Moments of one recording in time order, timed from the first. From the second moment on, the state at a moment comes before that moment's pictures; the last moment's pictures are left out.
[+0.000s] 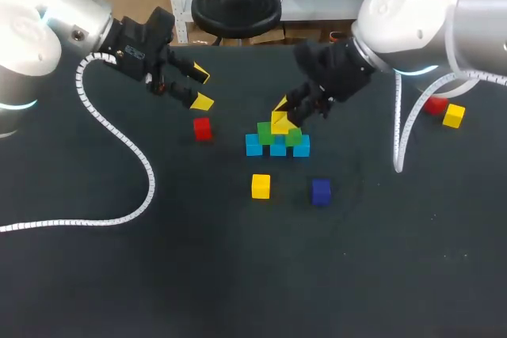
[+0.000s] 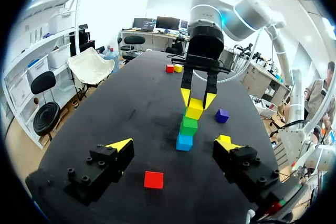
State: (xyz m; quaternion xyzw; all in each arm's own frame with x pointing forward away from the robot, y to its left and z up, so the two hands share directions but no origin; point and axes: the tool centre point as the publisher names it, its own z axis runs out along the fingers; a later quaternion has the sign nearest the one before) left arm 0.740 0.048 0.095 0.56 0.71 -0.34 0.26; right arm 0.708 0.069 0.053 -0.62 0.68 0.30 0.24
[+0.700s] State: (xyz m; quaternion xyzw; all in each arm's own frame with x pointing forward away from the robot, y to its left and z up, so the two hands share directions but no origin) left arm 0.740 0.048 0.095 0.56 0.71 -0.34 0.26; right arm 0.708 0.056 0.073 -0.66 0.64 0.30 0.26
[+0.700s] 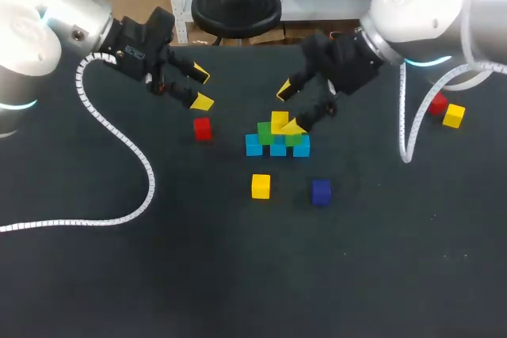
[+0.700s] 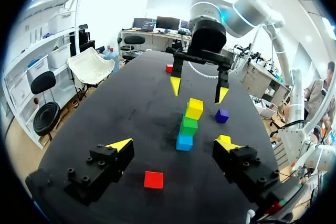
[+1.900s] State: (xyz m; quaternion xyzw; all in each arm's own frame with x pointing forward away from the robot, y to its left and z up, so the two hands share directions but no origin) left arm 0.740 0.048 0.095 0.56 0.71 -0.34 0.26; right arm 0.642 -0.029 0.127 -0.64 0.68 0.25 0.27
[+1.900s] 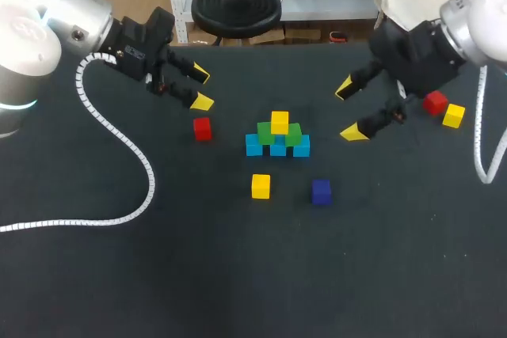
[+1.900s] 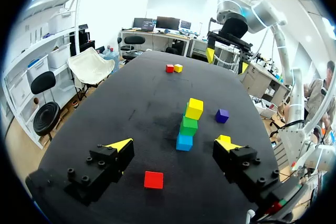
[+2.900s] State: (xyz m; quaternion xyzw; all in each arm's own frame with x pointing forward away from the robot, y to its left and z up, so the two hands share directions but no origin) left arm 0.740 0.048 0.095 0.56 0.71 -0.34 0.26; right arm 0.613 -0.164 0.104 -0.50 0.77 0.24 0.32
